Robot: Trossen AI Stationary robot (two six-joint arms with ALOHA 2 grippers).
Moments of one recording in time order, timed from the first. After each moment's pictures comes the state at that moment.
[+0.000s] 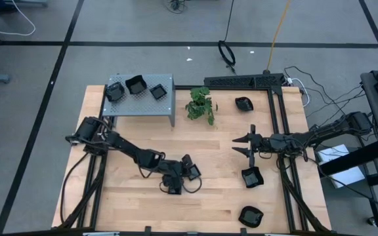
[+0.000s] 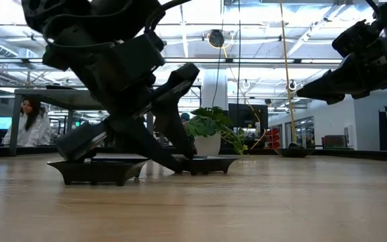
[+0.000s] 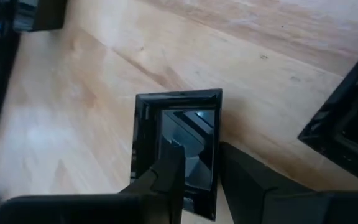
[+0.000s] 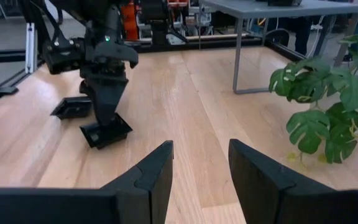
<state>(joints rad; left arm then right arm) -0.30 1.91 0.90 0.24 -0.14 0.88 0.21 0.67 0.01 0.45 0.31 0.12</state>
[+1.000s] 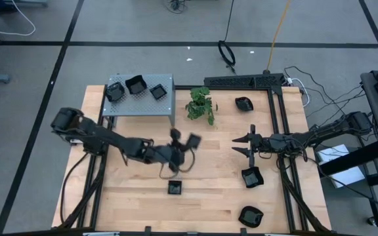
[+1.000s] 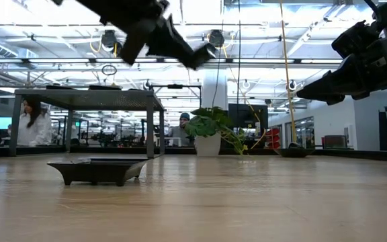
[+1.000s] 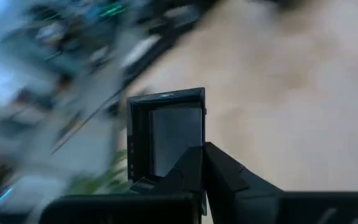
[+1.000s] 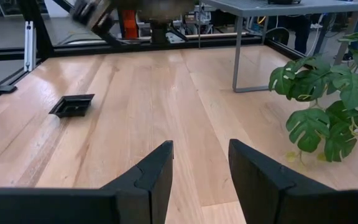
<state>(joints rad) -0.27 1.59 0.94 0.15 -0.57 0.56 0.21 0.67 0.01 0.45 0.31 0.12</state>
